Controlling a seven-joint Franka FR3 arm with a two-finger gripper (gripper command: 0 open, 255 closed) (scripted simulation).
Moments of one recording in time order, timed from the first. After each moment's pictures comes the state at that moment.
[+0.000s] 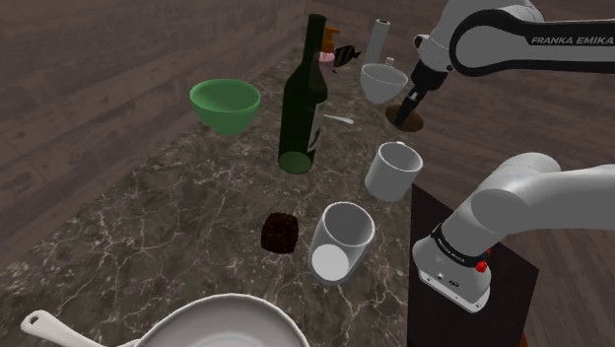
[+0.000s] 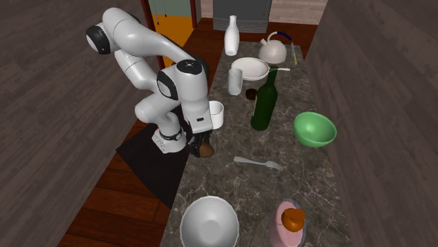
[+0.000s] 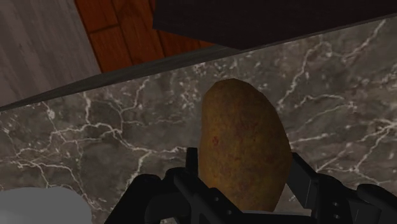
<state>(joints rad) -0.11 -0.90 -0.07 -2.76 -0.14 1.99 -0.28</state>
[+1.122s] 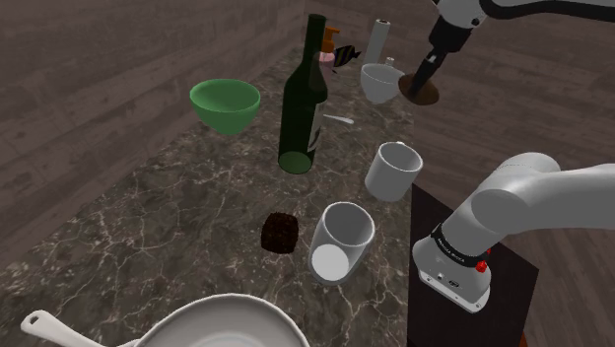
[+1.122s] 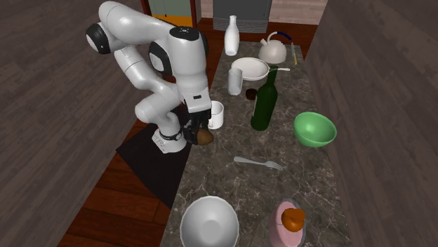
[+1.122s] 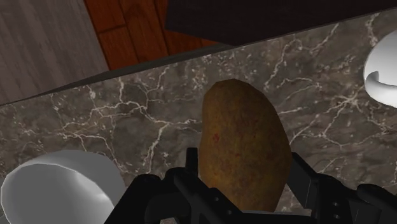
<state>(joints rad) -0.10 -0.89 -0.06 -2.53 -0.12 1.77 -0.29</state>
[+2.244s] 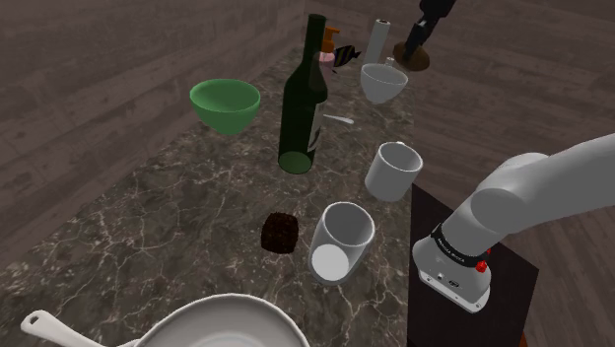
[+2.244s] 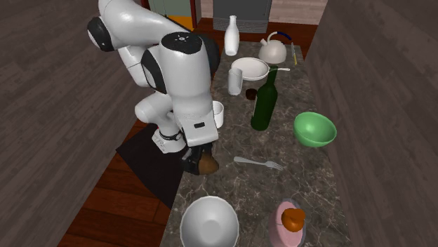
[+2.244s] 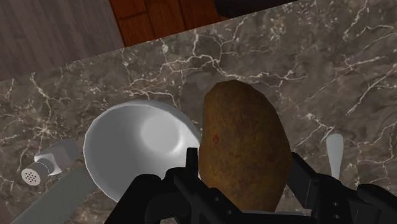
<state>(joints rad) -0.12 -0.52 -0.19 -2.18 -0.15 1.81 -0.44</state>
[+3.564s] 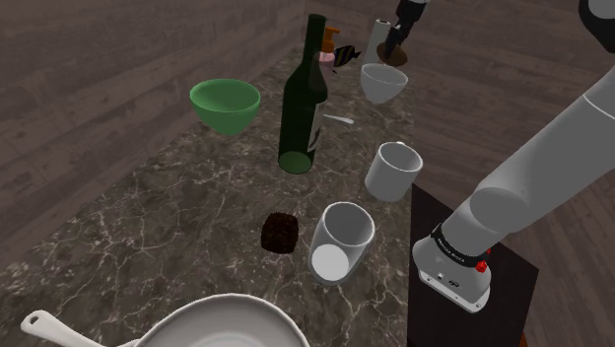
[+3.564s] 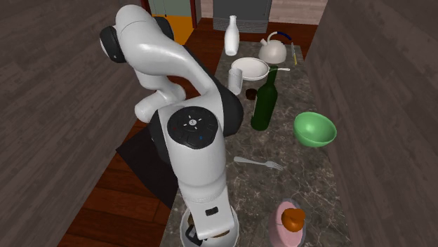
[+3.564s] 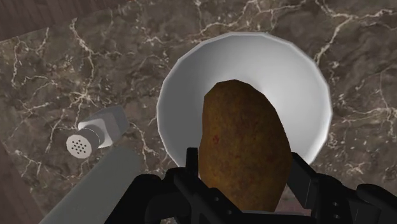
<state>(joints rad) -0.13 -0.08 -0.33 -1.88 -0.06 1.96 -0.62</state>
